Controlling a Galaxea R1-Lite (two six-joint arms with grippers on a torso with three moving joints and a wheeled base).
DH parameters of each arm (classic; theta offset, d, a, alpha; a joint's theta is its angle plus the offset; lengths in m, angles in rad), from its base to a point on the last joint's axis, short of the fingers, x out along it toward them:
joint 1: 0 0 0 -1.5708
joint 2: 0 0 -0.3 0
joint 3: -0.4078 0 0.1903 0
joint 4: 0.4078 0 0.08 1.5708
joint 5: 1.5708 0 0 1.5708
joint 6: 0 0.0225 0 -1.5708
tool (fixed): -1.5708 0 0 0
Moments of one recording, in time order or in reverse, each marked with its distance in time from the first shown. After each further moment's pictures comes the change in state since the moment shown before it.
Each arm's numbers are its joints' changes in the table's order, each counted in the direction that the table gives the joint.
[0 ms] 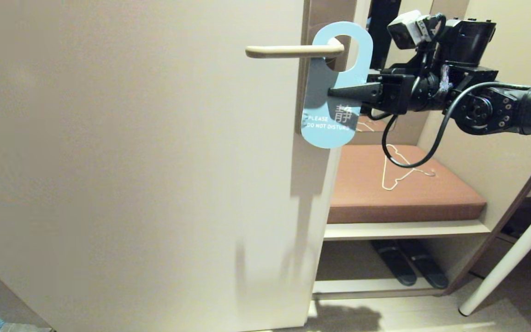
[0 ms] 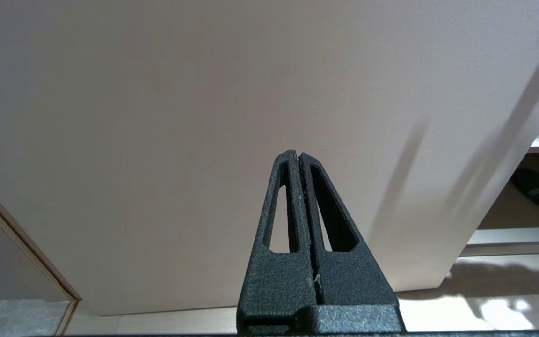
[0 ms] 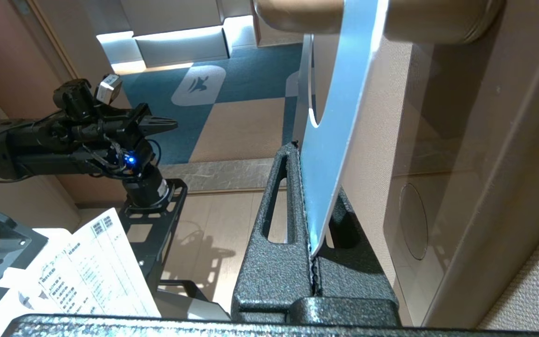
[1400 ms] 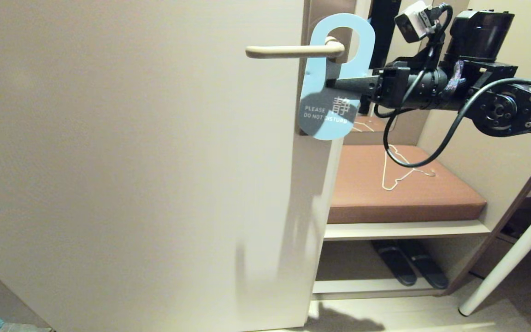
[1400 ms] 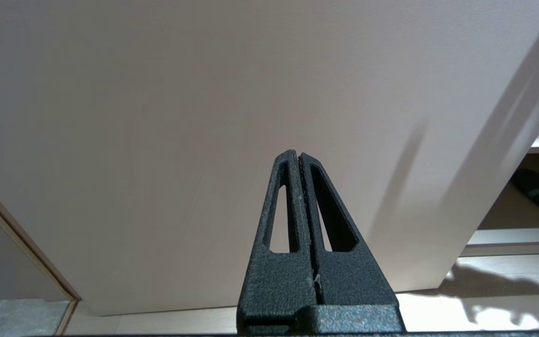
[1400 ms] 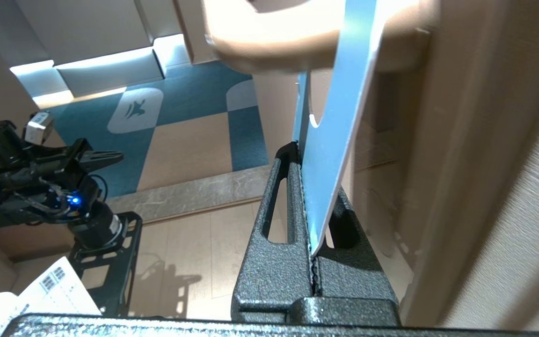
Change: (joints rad) left arm 0.000 0.000 0.000 0.000 0.000 -0.001; right arm 0.026 -0.096 0.113 -0.002 -0.241 -0.006
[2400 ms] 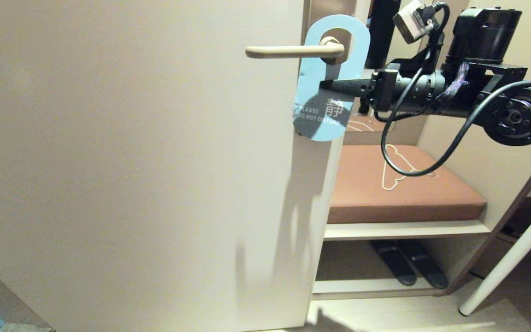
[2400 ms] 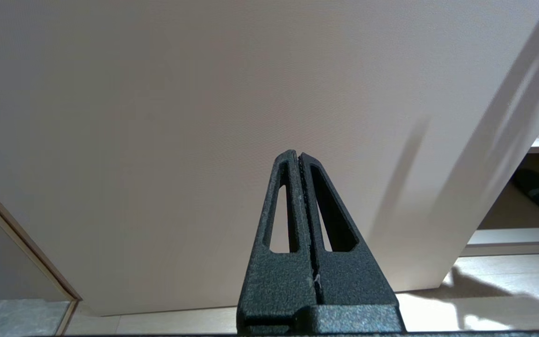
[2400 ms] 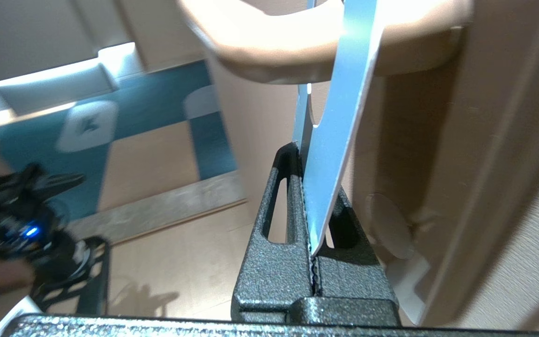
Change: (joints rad) left arm 0.000 0.000 0.000 0.000 0.000 0.001; right arm 0.063 -0.085 0.119 0.001 -0.234 -0.032
